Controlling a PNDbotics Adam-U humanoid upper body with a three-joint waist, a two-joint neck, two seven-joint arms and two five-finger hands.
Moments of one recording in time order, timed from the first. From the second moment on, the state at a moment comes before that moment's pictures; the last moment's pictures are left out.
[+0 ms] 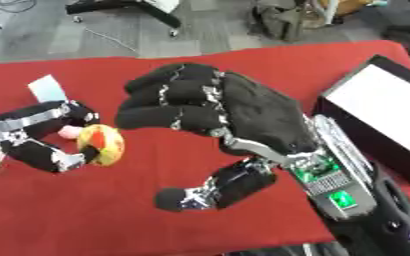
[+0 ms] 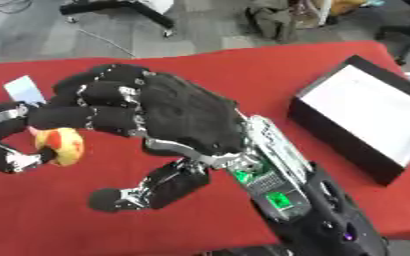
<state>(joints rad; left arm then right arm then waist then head) -0.44 0.58 -0.21 -1.57 0.12 -0.21 -0.86 -0.58 -0.18 0.54 -1.96 0.72 -0.56 0.17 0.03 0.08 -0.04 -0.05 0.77</state>
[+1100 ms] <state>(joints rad) -0.47 0.59 -0.29 -1.61 0.23 -0.15 -0.91 -0.64 -0.19 0.57 -1.89 0.81 -0.61 0.24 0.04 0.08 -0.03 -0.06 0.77</state>
